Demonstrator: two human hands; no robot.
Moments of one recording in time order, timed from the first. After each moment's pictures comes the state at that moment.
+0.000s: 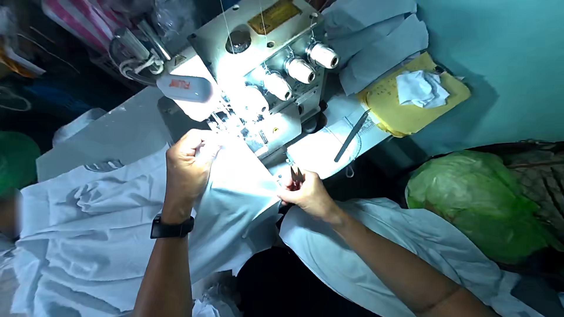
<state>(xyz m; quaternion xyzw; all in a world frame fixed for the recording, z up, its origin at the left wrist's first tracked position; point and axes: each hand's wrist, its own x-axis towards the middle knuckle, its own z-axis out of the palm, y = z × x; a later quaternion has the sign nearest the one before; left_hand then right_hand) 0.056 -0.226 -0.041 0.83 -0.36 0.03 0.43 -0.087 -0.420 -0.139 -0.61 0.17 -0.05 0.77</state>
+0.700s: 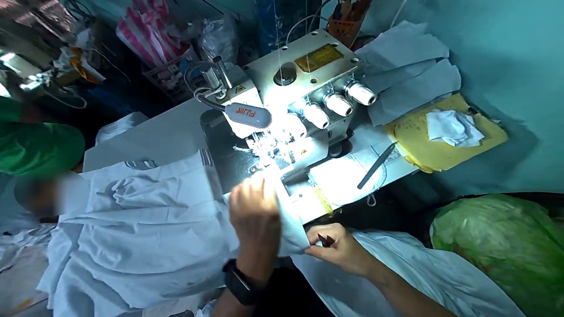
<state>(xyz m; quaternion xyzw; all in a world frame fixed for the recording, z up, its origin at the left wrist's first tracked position) -0.028 -0.272 -0.066 0.92 -0.28 0.25 0.08 -0.137 -0.435 -0.162 -0.72 -0.08 0.00 0.69</state>
